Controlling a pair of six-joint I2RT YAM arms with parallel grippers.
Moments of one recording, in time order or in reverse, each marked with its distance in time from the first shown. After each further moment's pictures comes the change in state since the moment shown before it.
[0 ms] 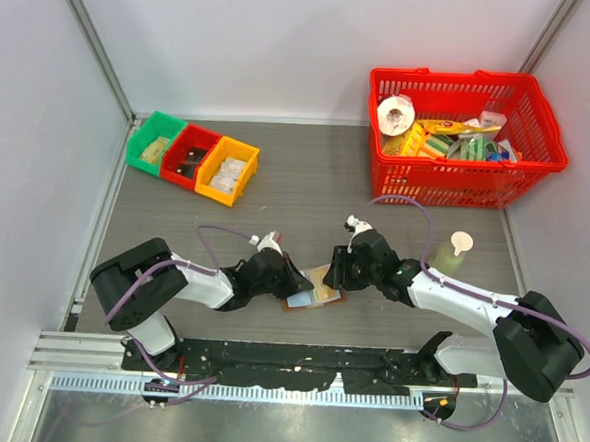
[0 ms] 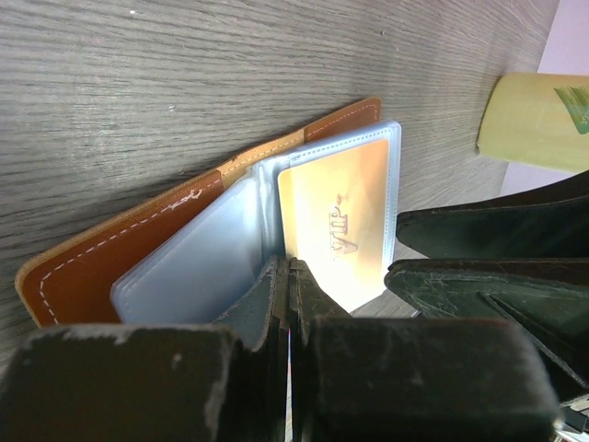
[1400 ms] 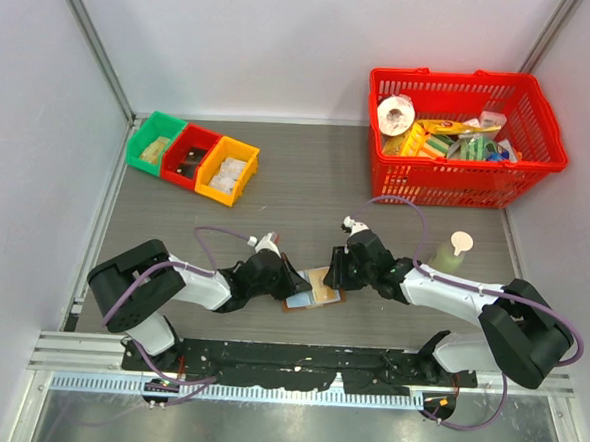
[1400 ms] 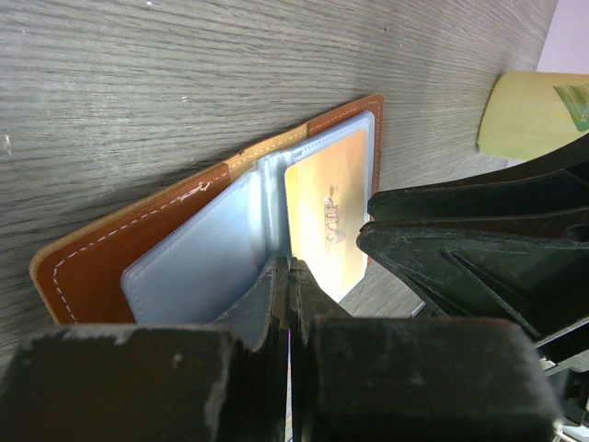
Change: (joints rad) left arm 0.001 -0.016 -0.024 0.014 0.000 -0.003; right arm 0.000 0.082 0.000 0.052 0.021 -0.008
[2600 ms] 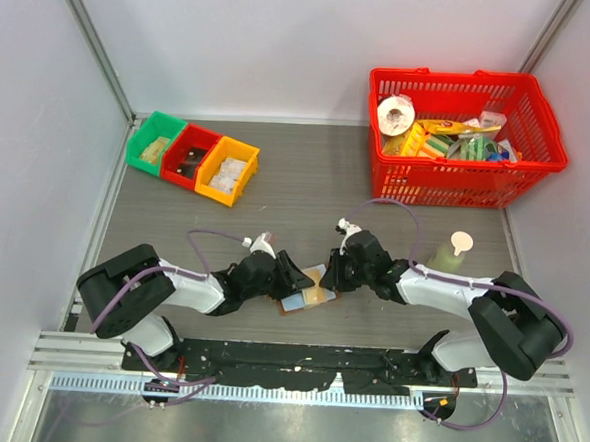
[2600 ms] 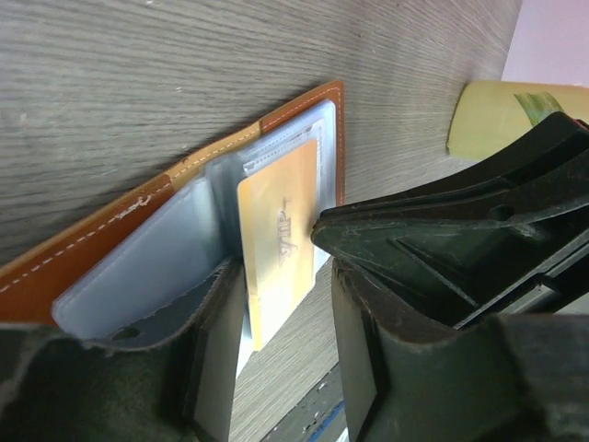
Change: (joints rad) left arm 0.002 -0.062 -0.041 0.032 -0.009 -0.033; right arm -0.001 0.045 -0.024 0.100 -0.105 -0.005
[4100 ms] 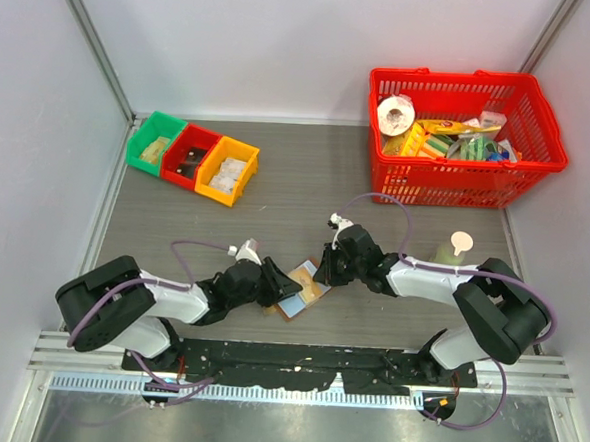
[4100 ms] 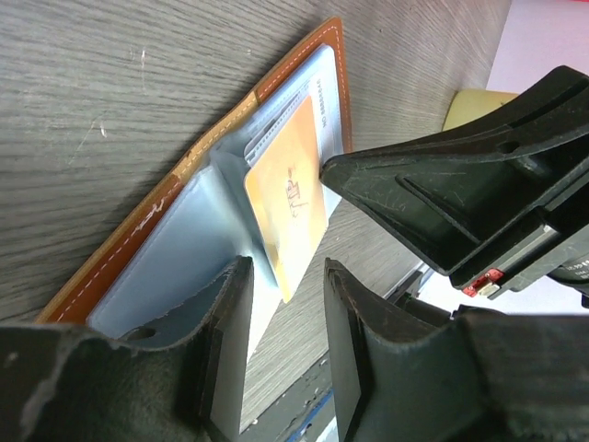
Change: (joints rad) left arm 0.005 -0.135 -0.143 0.026 -0.025 -0.072; right arm -0.002 0.116 0.067 0.053 0.001 -0.006
